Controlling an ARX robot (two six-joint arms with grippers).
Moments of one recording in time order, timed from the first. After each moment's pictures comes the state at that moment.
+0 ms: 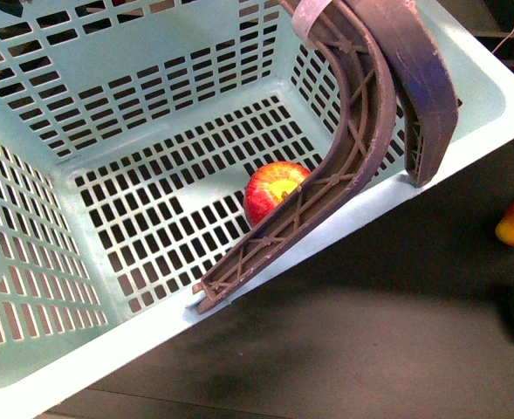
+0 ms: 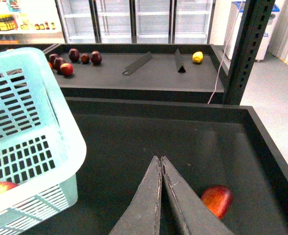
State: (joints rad) left arm -0.49 1.44 0.96 0.06 0.25 -1.01; right arm 0.00 0.49 0.04 0.44 0.00 0.00
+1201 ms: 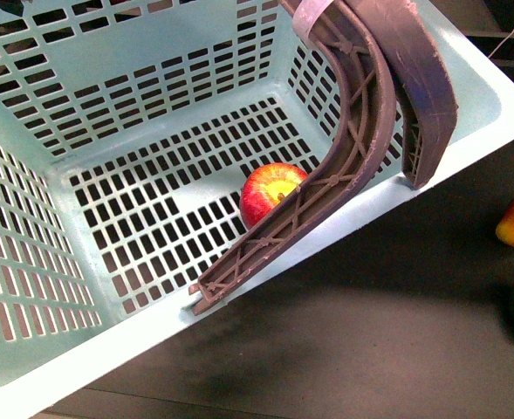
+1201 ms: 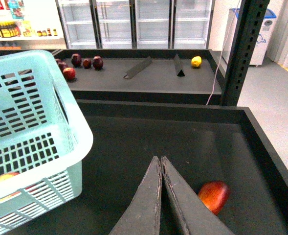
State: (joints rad) left arm -0.49 1.44 0.96 0.06 0.25 -1.01; right arm 0.00 0.01 0.02 0.00 0.00 0.00
